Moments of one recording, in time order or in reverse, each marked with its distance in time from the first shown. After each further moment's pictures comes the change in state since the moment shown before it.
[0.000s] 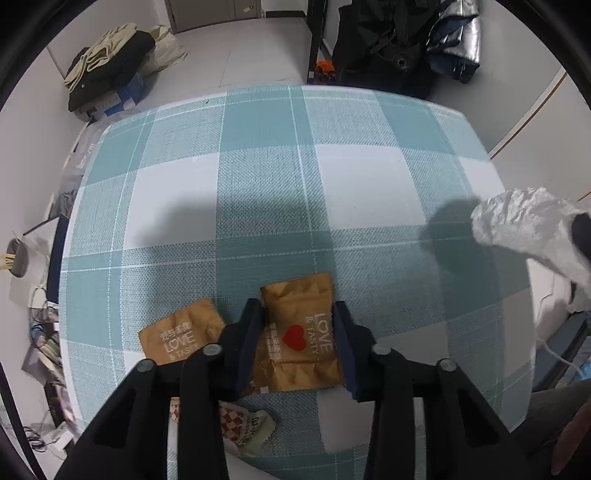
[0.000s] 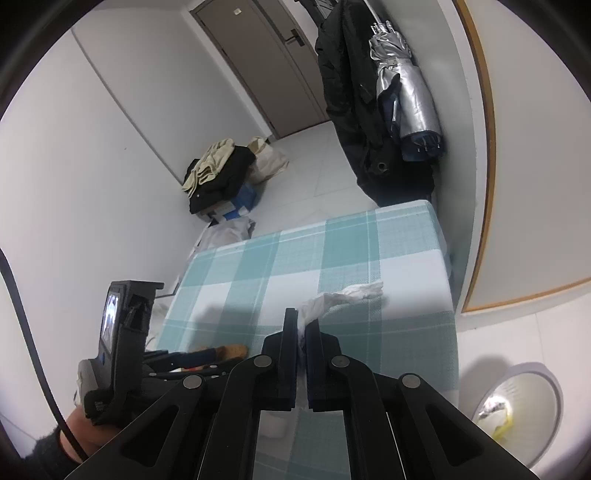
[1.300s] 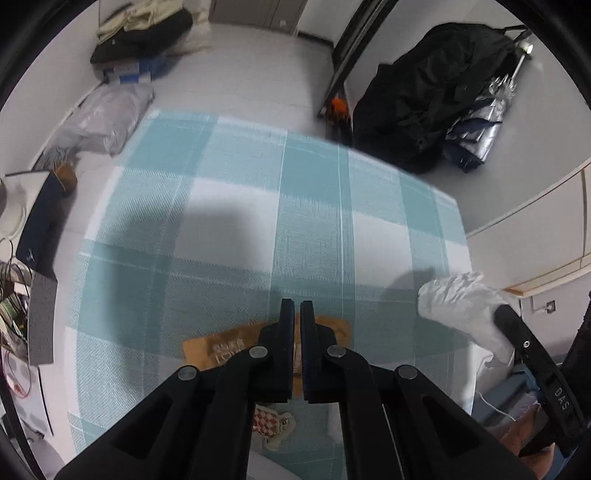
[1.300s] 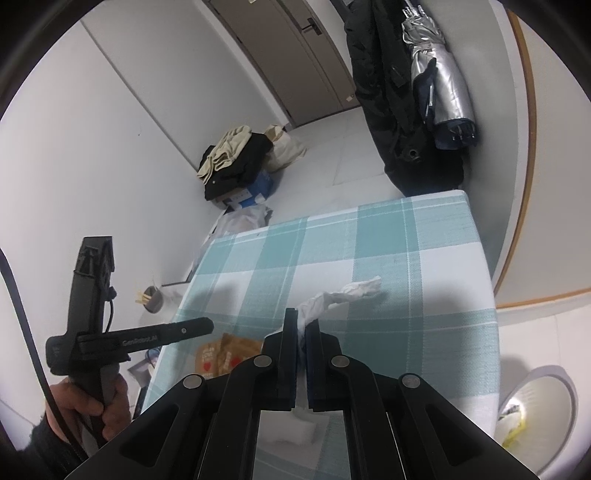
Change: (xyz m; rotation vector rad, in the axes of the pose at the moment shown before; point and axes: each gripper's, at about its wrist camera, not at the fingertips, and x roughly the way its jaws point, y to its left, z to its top) left arm -0.026 0.056 0.012 -0.210 -0.044 -0.193; right arm 0.023 0.019 -0.007 -0.026 0.041 0.058
